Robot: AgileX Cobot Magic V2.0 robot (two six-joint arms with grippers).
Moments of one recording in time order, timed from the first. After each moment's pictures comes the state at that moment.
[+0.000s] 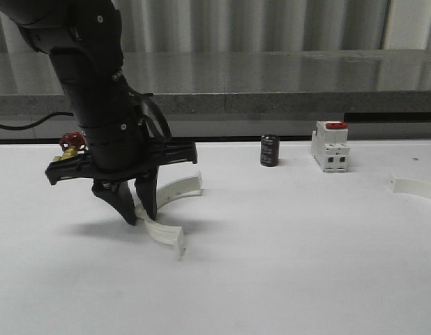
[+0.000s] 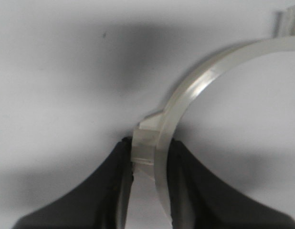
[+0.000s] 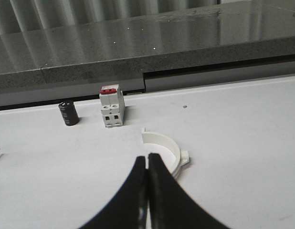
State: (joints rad) left arm -0.55 2.03 -1.38 -0.08 0.72 -0.51; right arm 0.00 -0.01 0.03 -0.03 0.15 0.20
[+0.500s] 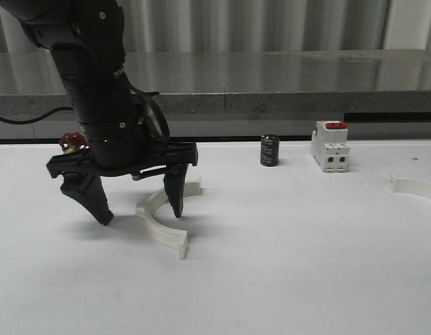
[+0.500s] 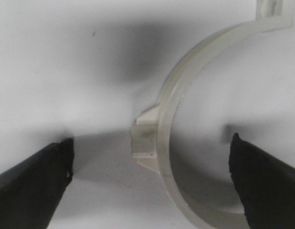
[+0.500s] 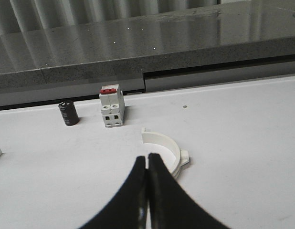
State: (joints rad) left arm -0.55 2.01 -1.39 -0.06 0.74 -0.43; right arm 0.00 -0.01 0.03 -0.03 0.15 0.20
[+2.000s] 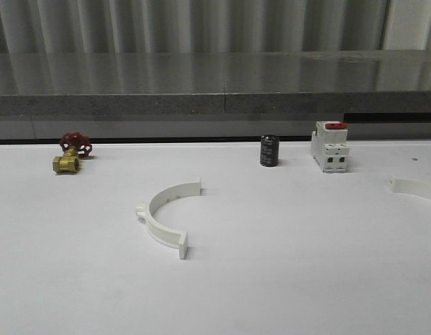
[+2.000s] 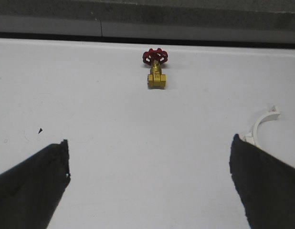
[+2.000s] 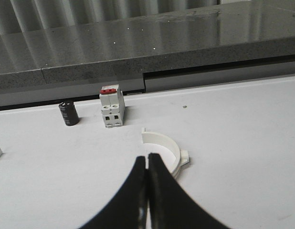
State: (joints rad) left arm -0.12 0.65 -0.59 -0.02 0.52 -0.12; right arm 0.00 -0.01 0.03 -0.03 0.15 0.20
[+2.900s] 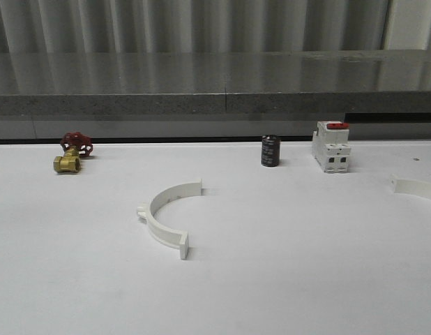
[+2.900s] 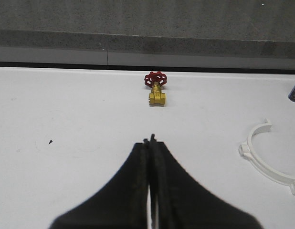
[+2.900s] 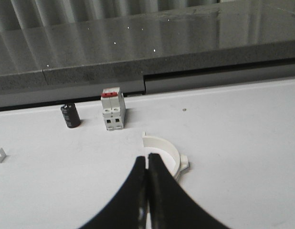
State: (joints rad) left arm -0.12 0.34 -0.45 -0.01 0.52 -0.12; right arm 0.00 0.01 -0.08 -0.03 0.25 0.19
